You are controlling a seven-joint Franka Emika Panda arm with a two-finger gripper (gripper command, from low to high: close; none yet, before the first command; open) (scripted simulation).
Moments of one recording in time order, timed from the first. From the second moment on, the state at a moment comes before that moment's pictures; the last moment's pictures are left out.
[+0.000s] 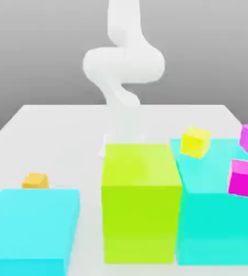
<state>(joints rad) -0.02 -0.73 -0.08 -2.36 -0.01 2.35 0.74</state>
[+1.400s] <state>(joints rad) -0.40 0.17 -0.39 -2.84 0.44 3.00 -0.27</state>
